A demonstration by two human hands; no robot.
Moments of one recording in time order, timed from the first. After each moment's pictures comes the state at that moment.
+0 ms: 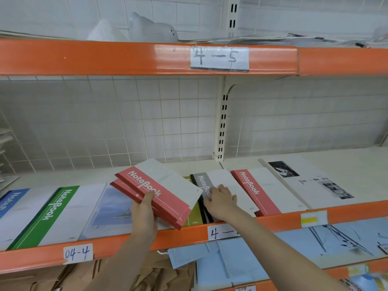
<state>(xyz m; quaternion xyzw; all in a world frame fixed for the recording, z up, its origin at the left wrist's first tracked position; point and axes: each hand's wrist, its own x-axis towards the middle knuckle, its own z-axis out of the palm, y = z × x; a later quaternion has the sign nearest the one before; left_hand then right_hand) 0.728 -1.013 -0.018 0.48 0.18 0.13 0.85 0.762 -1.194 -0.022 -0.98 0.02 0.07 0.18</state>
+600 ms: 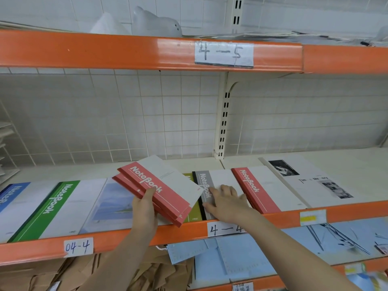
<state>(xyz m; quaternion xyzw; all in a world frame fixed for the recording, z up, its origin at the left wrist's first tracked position) 0.724 -1.013 -0.017 0.49 0.18 0.12 0.84 0.746 -1.215 -0.016 -0.99 -0.06 0.11 0.04</state>
